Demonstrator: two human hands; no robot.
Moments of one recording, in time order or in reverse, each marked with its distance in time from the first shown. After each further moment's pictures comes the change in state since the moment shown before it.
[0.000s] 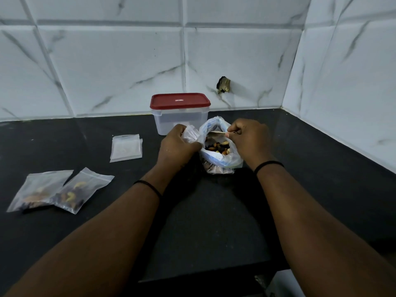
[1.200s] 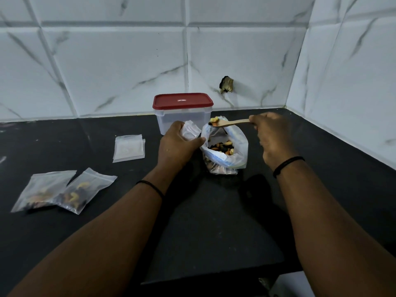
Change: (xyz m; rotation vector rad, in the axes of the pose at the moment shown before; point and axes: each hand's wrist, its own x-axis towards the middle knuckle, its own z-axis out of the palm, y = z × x) left_hand 0.004 -0.003 -0.001 0.003 0.103 0.044; right_hand 0.009 -0.014 -0.029 0.570 0.100 0.546
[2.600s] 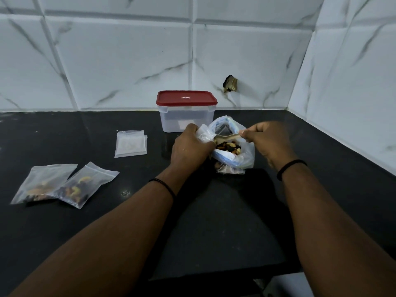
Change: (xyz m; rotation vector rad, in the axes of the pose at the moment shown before) left_hand -0.010 0.014 0.013 0.105 -0.088 -0.033; right_hand 0.000 0.016 -0.004 -0.336 -0.186 -0.136
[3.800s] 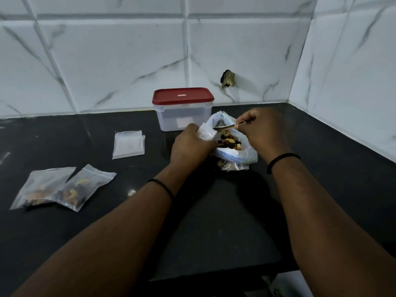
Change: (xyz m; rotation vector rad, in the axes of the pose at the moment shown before) left_hand 0.003 0.004 0.007 0.031 -0.036 -0.027; right_hand 0.002 -0.009 0.005 -0.212 0.113 -0.228
